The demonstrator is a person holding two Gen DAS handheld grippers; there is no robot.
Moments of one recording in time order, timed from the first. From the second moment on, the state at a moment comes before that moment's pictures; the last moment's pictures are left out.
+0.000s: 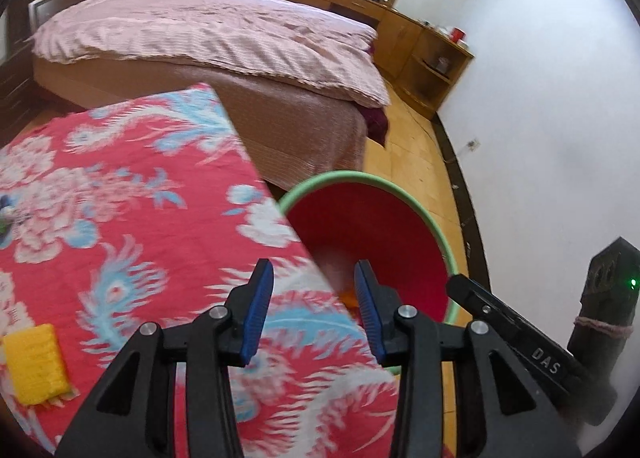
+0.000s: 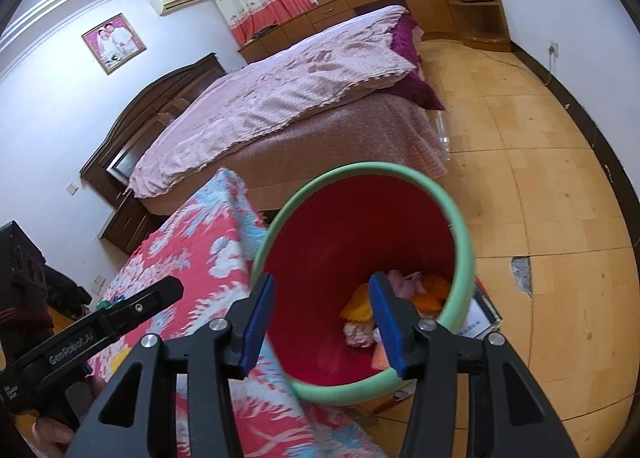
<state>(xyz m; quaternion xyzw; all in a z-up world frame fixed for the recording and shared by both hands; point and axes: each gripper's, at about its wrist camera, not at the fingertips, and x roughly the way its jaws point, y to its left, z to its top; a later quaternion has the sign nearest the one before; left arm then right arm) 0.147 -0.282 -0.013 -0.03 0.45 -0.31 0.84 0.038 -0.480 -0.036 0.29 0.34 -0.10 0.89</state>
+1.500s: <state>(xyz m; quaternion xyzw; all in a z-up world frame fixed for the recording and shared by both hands) 0.269 -0.060 -0.050 -0.09 0.42 -0.04 0.90 0.149 -0.358 -0.051 0.23 0.41 -0.01 0.88</state>
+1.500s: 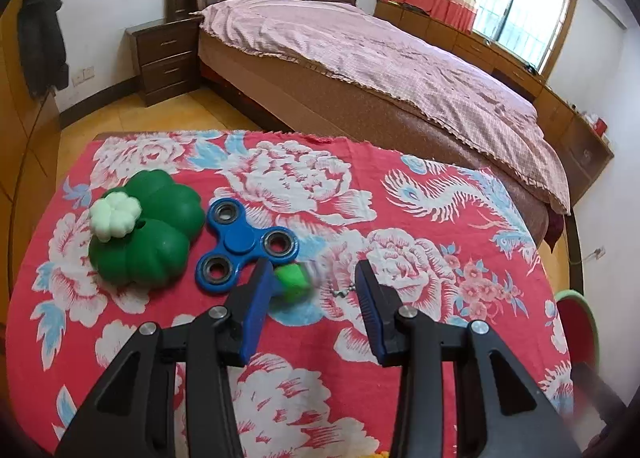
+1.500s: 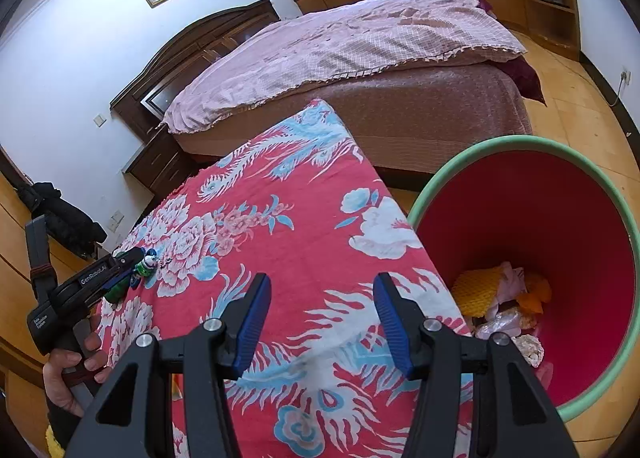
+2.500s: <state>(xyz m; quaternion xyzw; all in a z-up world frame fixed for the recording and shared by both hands) 0.263 -0.050 -0.067 -0.10 0.43 -0.03 0.90 0.148 -0.352 -0.053 0.24 0.41 0.01 0.88</state>
